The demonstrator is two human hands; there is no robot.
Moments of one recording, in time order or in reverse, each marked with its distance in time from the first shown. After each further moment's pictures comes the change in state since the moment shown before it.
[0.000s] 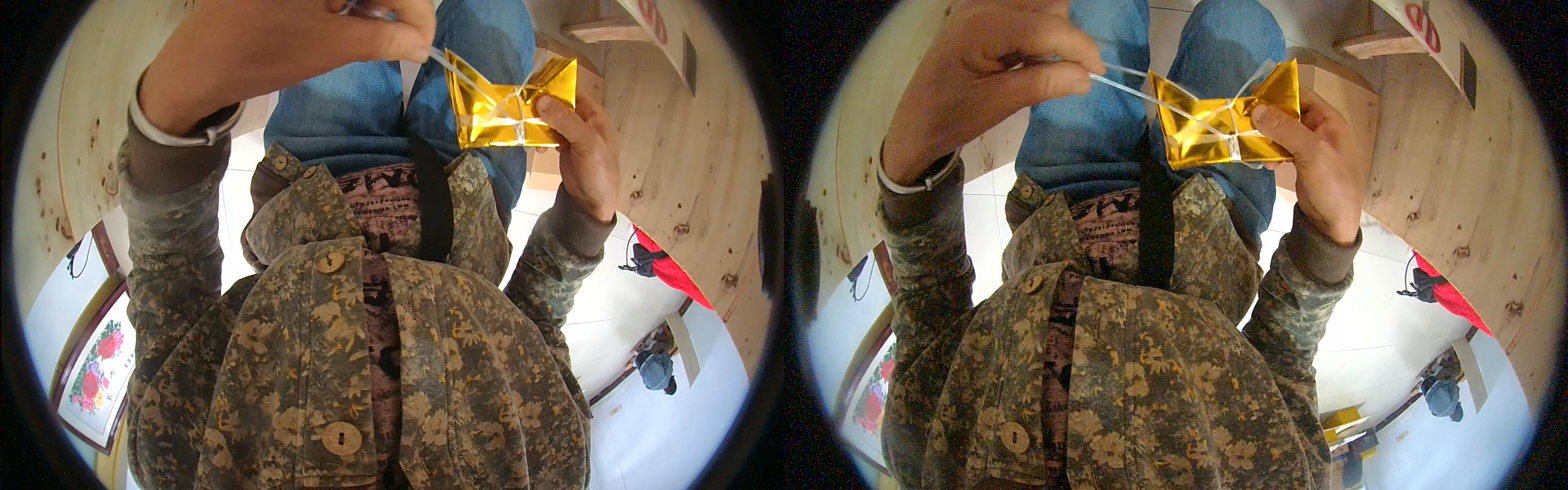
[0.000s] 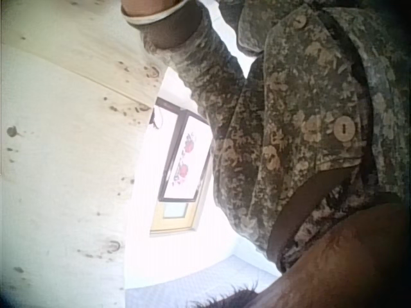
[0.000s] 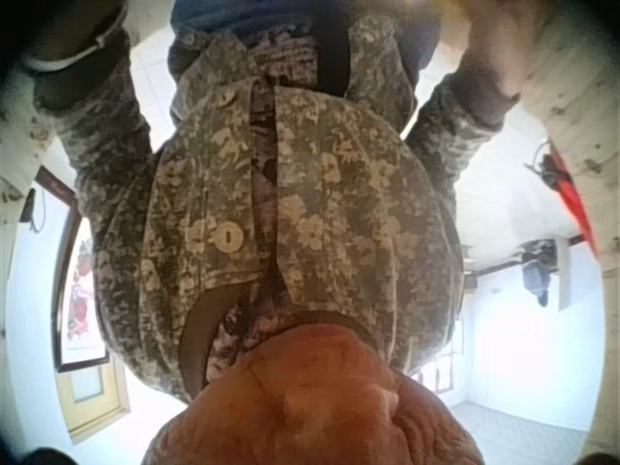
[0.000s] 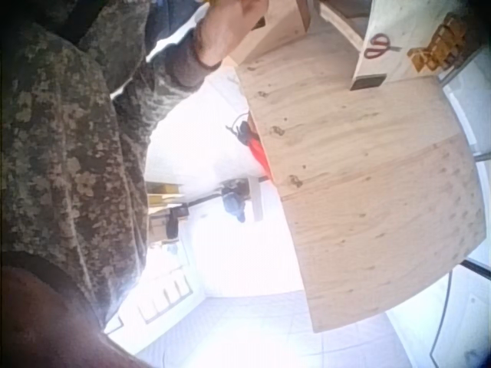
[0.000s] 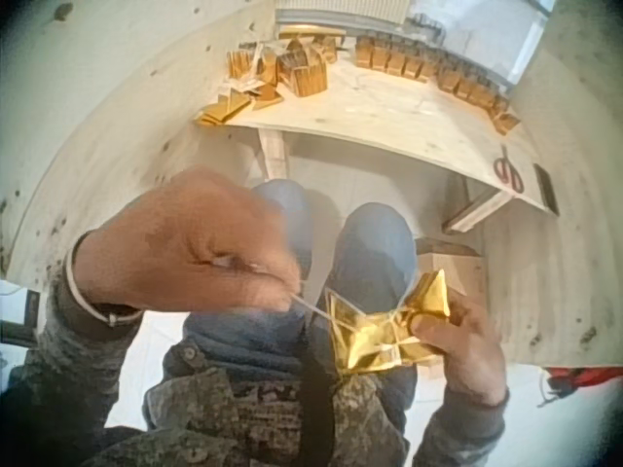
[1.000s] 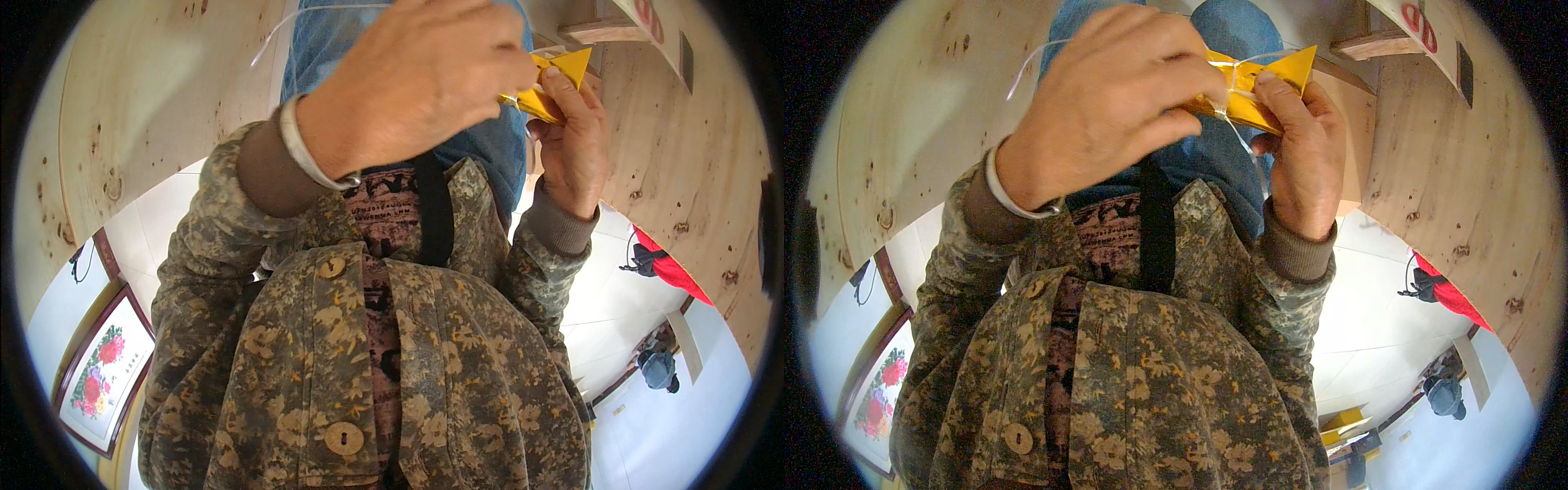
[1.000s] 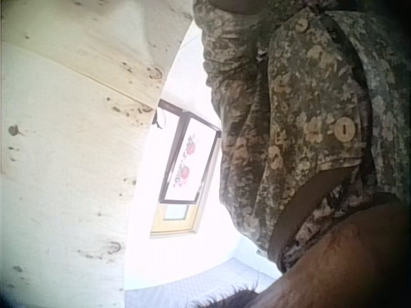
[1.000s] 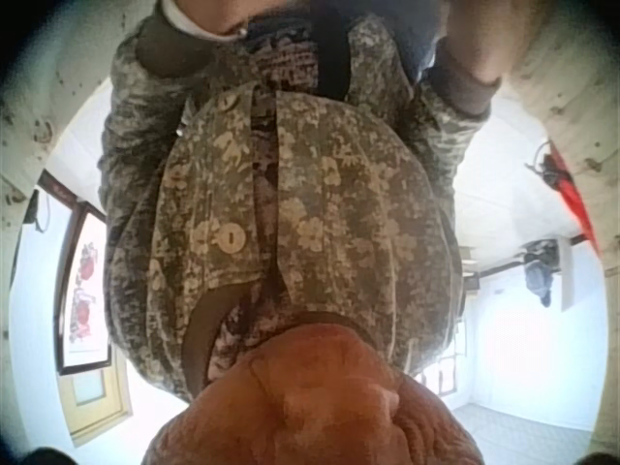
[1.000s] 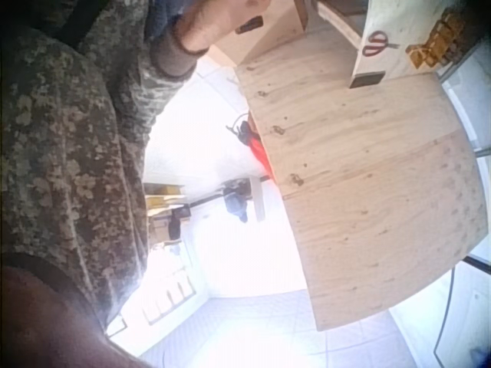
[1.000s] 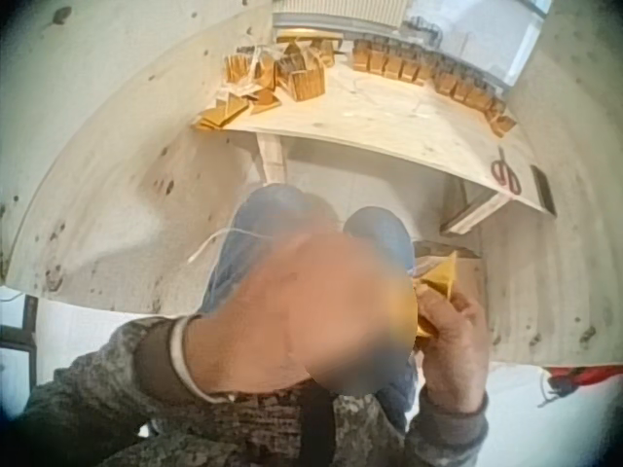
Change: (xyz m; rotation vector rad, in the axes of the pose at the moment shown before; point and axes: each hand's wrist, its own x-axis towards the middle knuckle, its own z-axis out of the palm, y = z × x) left_hand 0.020 -0.012 0.080 0.231 0.359 0.347; right_hand 0.008 -0.003 0.031 0.182 0.277 -0.056
